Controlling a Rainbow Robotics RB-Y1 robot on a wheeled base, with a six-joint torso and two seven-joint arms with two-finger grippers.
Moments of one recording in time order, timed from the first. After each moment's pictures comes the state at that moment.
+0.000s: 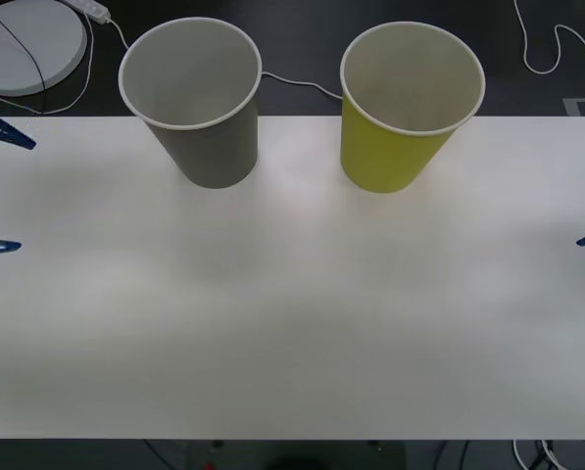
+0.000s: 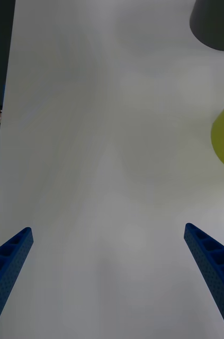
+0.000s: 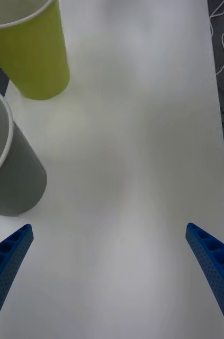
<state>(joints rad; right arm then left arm) 0.17 -1.04 -0.50 -1.84 1.37 -1.55 0.06 -0.18 1.24 0.40 -1.88 -1.21 -1.57 0.37</state>
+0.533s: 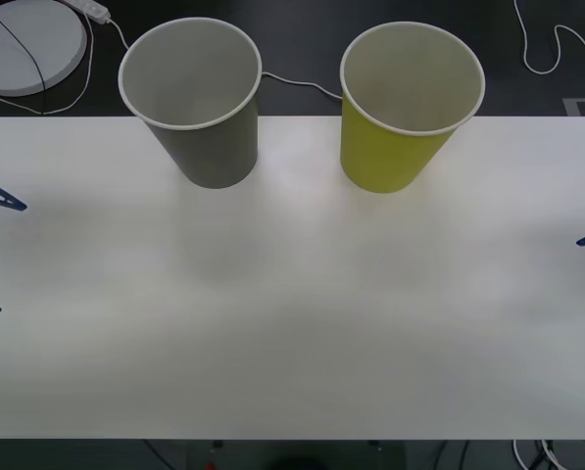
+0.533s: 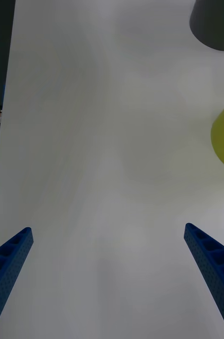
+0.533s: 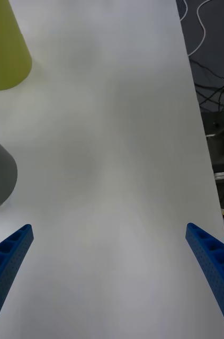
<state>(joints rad) 0.17 -1.04 -0.50 -1.84 1.37 -1.55 0.06 0.09 1.23 0.47 -1.90 -1.19 -1.53 0.07</state>
